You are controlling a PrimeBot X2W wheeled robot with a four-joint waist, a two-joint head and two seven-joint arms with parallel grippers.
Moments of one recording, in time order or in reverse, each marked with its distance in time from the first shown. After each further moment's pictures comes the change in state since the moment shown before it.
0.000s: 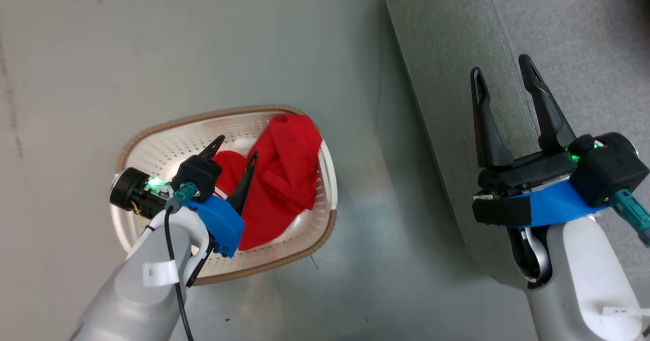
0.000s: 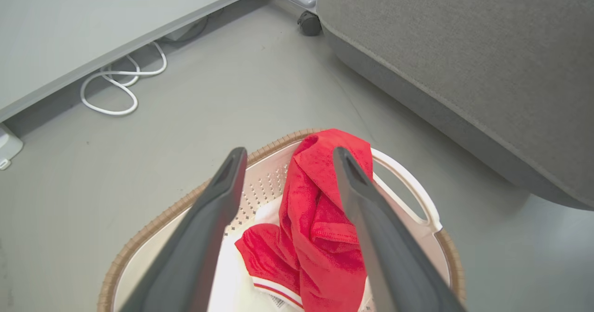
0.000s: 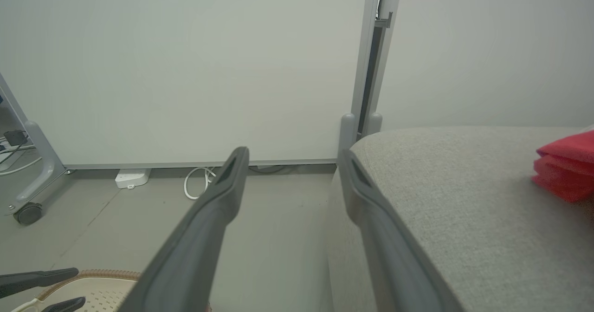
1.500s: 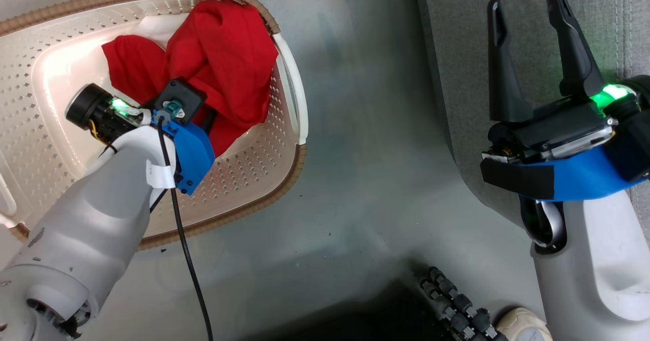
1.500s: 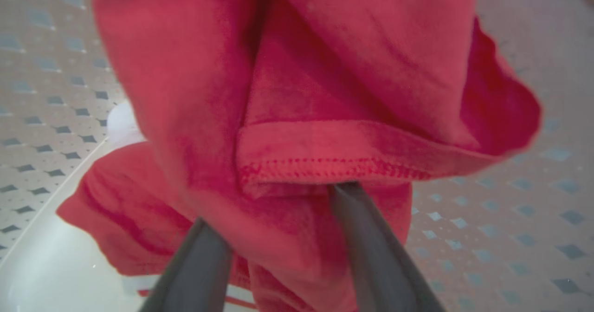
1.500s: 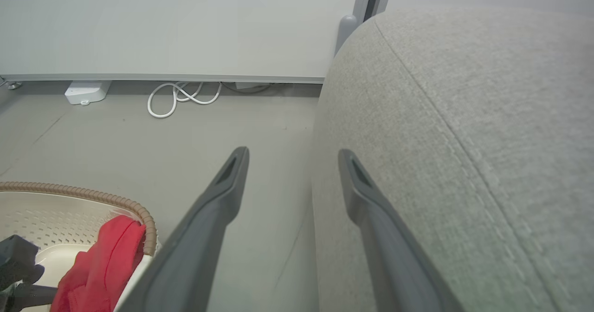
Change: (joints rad) left arm -0.424 0.060 -0.638 0.319 -0.396 0.000 0.044; right arm -0.119 0.000 0.011 -0.103 0.007 0.000 0.000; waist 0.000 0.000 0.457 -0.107
